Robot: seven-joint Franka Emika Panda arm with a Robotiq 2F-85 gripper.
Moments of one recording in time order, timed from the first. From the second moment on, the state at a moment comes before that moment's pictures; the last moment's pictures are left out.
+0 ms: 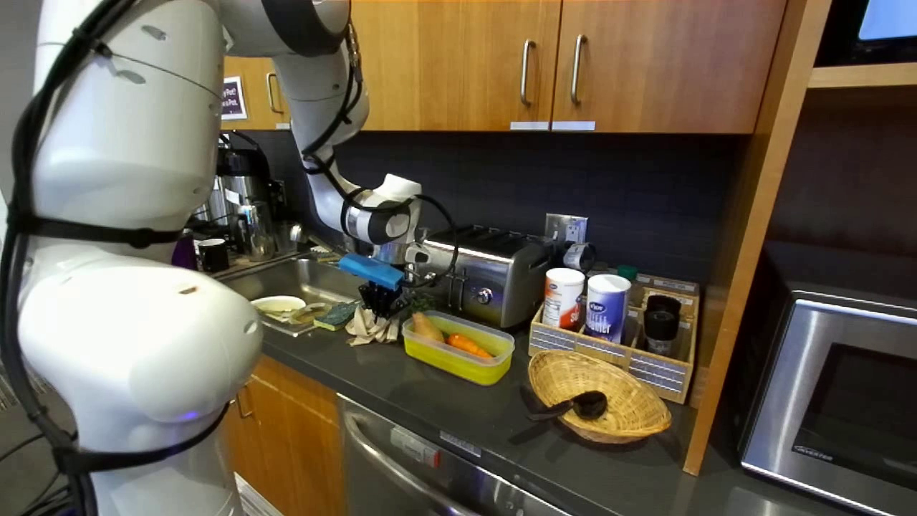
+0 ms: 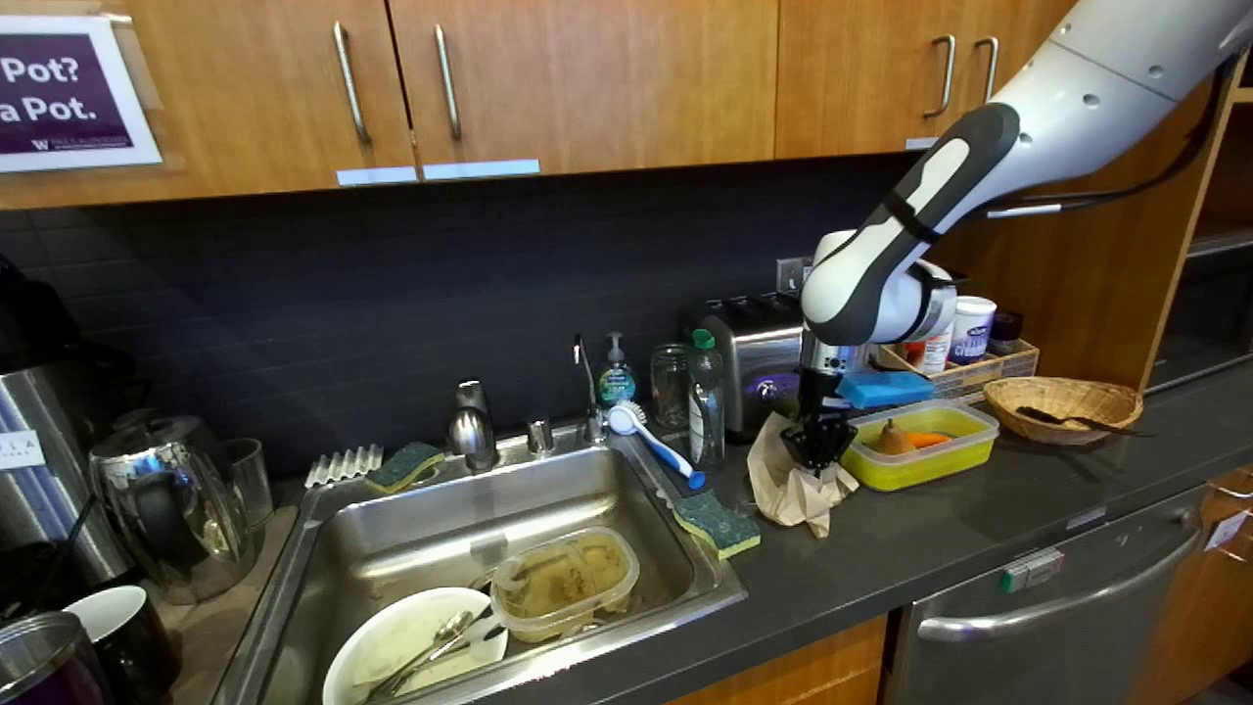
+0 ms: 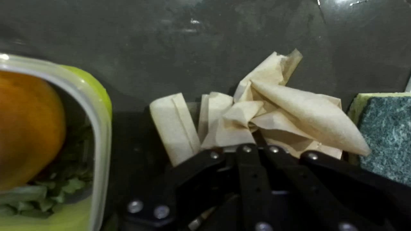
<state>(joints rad) 0.14 0.28 0.17 -2.27 0.25 2.51 -0.06</state>
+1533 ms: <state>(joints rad) 0.17 0.37 0.17 -2.13 0.19 2.52 -0.05</state>
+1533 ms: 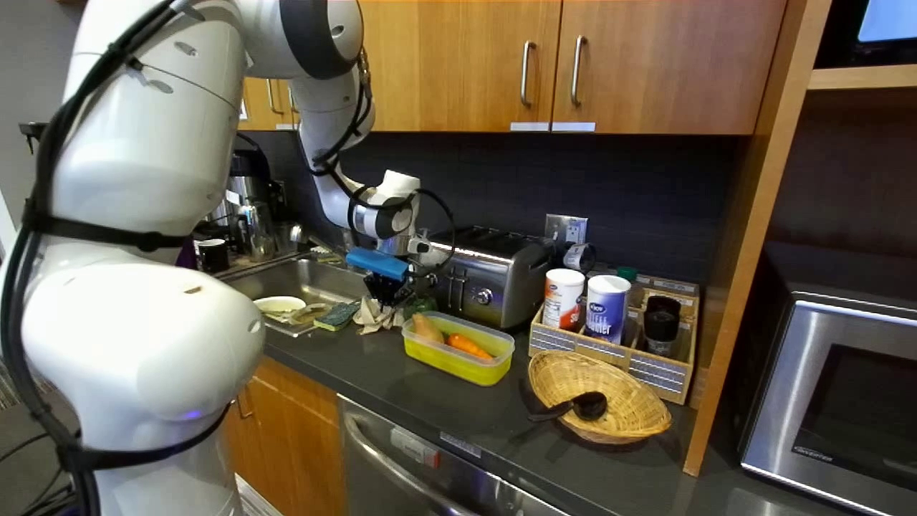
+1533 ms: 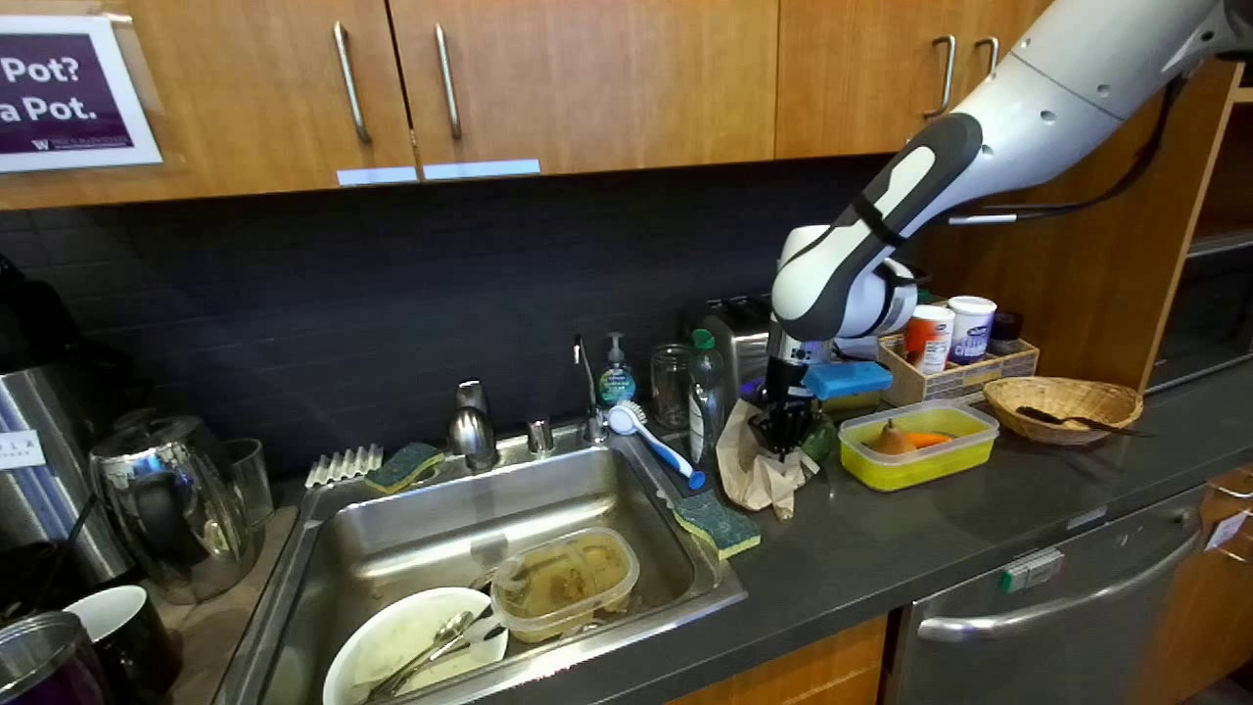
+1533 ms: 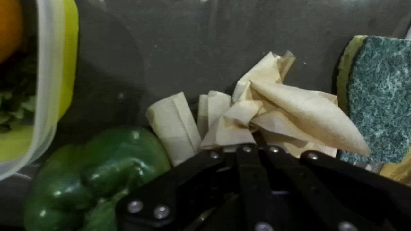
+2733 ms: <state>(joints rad) 0.16 0.29 0.21 -2.33 0.25 2.52 -0.05</state>
